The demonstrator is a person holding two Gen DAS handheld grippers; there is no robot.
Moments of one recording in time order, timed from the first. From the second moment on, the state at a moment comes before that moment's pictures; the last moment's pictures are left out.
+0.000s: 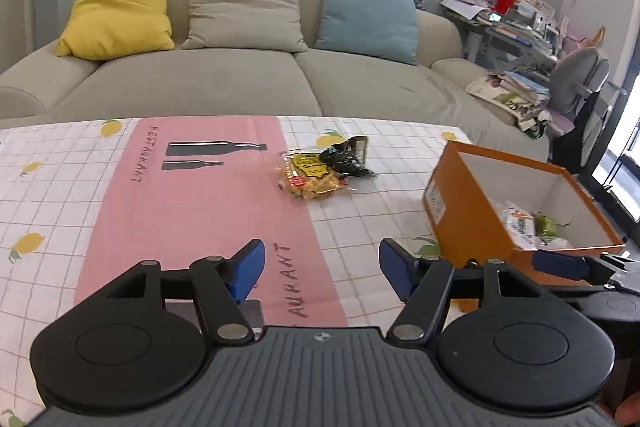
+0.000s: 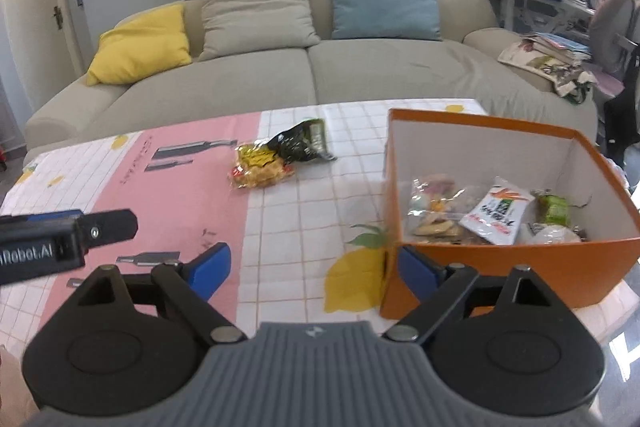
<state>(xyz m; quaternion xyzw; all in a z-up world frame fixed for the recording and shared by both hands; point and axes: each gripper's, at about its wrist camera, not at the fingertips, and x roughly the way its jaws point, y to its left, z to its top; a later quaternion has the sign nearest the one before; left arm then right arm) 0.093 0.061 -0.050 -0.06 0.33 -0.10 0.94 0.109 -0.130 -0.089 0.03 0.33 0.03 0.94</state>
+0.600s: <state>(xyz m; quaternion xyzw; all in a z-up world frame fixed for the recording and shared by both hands) 0.202 0.064 -0.059 0.01 0.36 -0.15 0.92 0.216 -0.108 -0.095 -0.07 0.32 0.11 0.94</state>
